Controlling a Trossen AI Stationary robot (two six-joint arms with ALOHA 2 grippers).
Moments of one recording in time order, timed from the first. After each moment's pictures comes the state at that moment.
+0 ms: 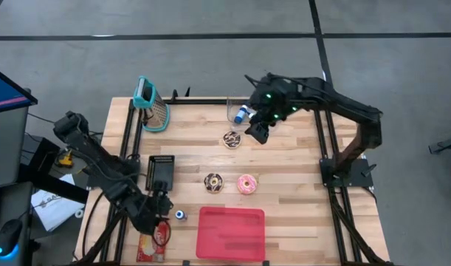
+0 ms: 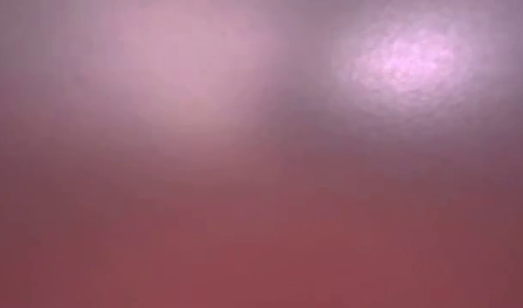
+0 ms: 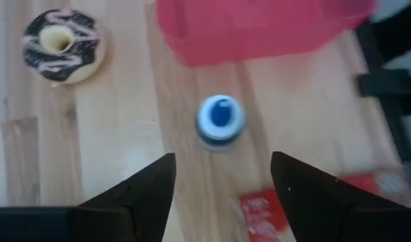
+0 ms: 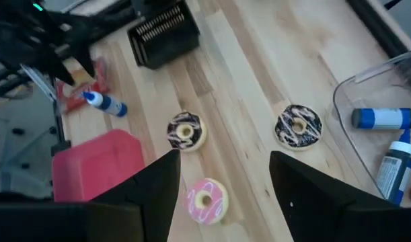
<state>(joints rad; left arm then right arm) -0.83 1.25 0.85 -0.68 -0.37 -0.57 -0.19 1.65 2.01 -1.26 -0.12 0.29</state>
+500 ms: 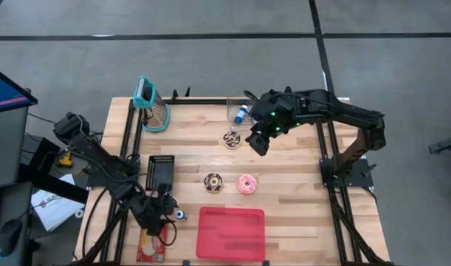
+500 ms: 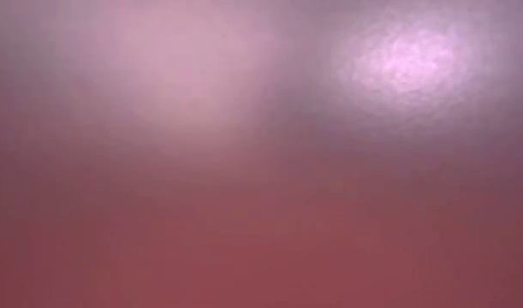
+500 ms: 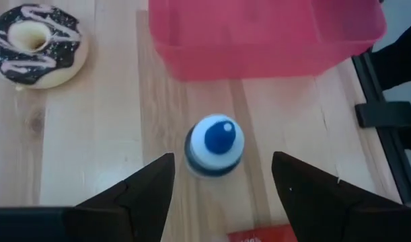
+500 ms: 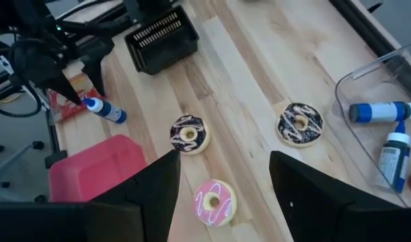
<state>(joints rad) -0.80 1.27 0.72 -0.42 -0.36 -0.59 -0.03 1.63 2.01 -1.26 0.06 0.43</state>
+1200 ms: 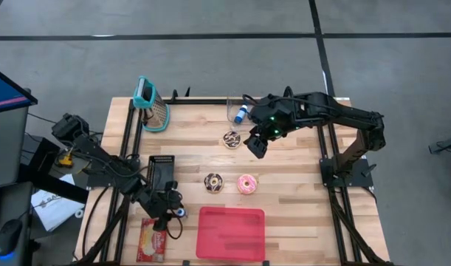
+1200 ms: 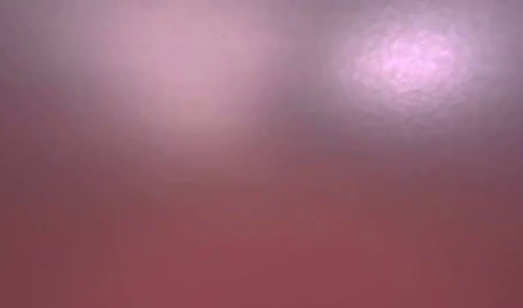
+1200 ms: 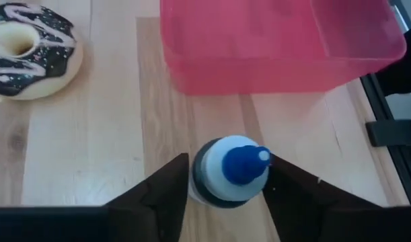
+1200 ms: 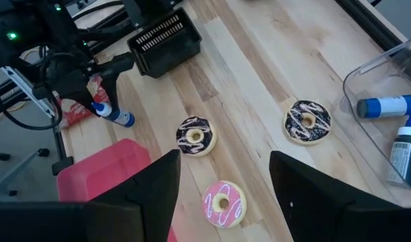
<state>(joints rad) -0.68 1.27 0.60 -0.20 -0.26 -0.50 -0.01 1.63 2.01 -1.25 0.08 0.49</state>
